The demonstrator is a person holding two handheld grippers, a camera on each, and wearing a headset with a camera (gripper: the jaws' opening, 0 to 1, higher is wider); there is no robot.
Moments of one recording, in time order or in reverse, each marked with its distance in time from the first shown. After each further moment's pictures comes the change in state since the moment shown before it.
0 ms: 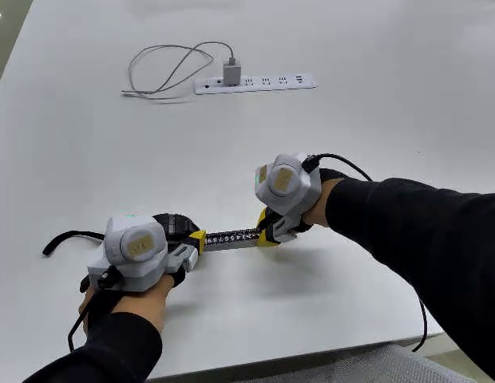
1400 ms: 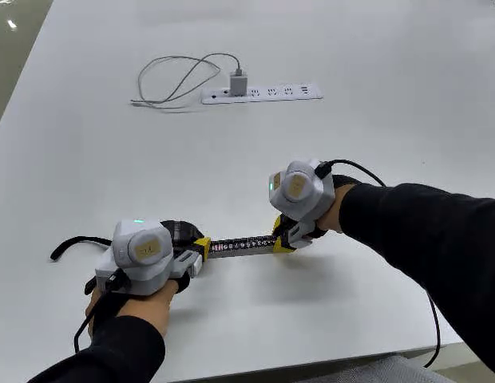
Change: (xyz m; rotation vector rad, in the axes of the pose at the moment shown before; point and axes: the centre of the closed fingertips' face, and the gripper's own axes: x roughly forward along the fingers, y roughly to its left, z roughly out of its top) left arm 0.000 -0.001 0.000 0.010 0.005 0.005; right arm -0.009 -0.002 -0.018 -0.020 0.043 0.007
